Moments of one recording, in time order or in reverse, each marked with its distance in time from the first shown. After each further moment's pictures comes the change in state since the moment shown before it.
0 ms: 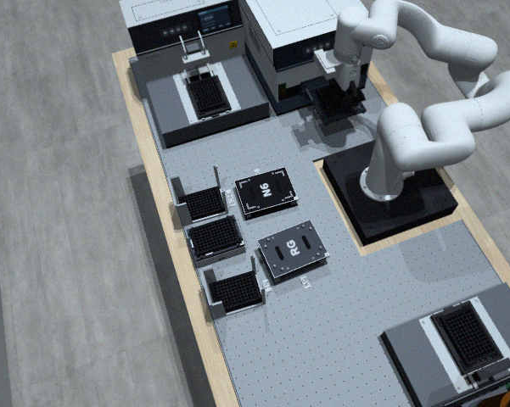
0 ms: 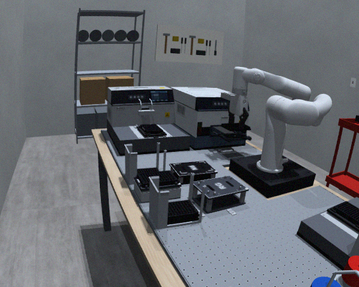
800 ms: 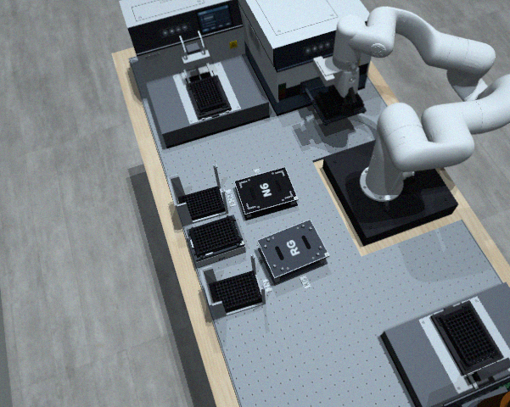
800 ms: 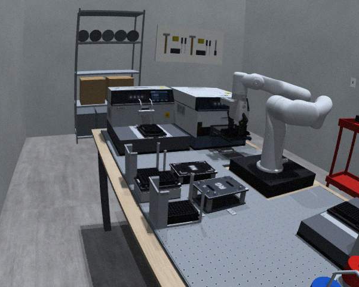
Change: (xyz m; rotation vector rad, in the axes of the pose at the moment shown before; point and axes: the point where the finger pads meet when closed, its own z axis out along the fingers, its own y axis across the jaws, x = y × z) arm 0.000 0.000 0.027 0.000 0.000 0.000
